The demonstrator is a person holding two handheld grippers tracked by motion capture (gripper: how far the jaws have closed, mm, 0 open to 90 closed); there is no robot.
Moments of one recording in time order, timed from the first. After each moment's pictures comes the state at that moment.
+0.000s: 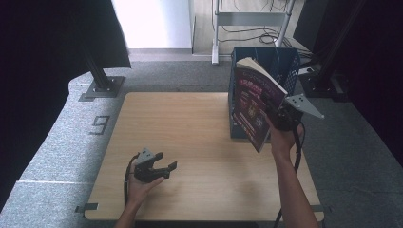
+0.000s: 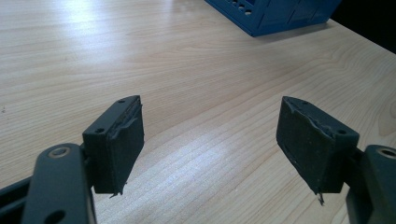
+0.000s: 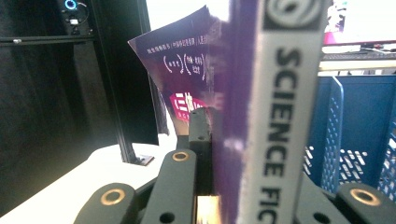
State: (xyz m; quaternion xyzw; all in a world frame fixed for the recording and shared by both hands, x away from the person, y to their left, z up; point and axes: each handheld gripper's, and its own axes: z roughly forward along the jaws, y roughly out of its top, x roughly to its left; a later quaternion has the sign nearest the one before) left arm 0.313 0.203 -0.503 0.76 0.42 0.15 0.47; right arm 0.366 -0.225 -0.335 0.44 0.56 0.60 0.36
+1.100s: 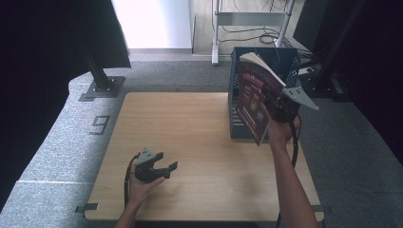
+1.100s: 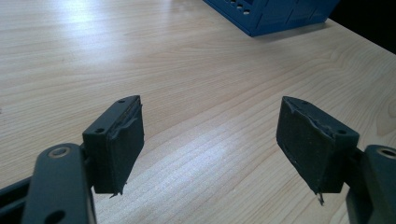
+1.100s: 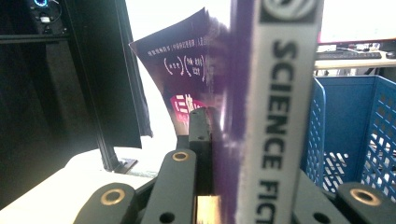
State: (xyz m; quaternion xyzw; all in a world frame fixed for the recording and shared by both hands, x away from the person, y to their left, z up) left arm 0.313 0.201 -0.503 0.76 0.42 0.15 0.47; right arm 0.394 -0.224 -0.336 0.47 0.55 0.58 0.38
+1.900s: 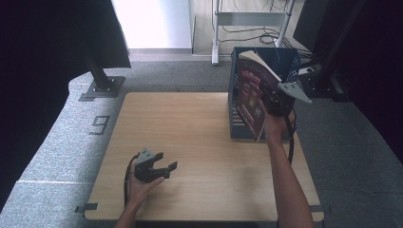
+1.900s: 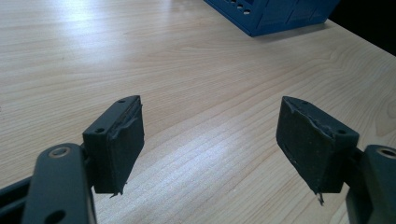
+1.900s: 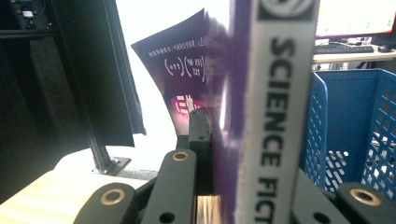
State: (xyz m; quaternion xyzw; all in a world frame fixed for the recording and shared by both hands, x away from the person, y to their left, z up) left arm 0.313 0.203 -0.503 0.76 0.42 0.14 0.47; right arm 0.418 -0.218 -0.341 0.48 0.54 0.57 0.39
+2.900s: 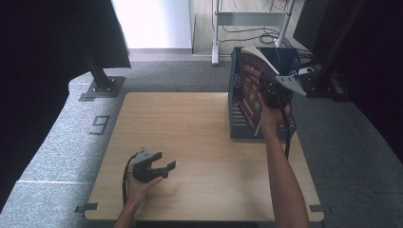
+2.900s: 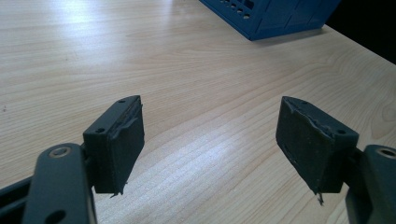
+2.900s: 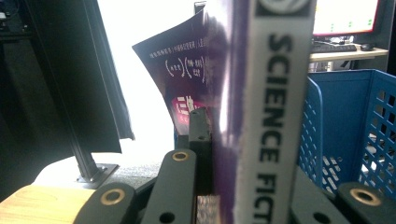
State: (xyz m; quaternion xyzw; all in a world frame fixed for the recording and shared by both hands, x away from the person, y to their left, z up) left arm 0.313 0.207 -0.502 0.75 0.42 0.14 0.48; right arm 0.450 -0.217 -0.344 0.50 0.53 0.56 0.40
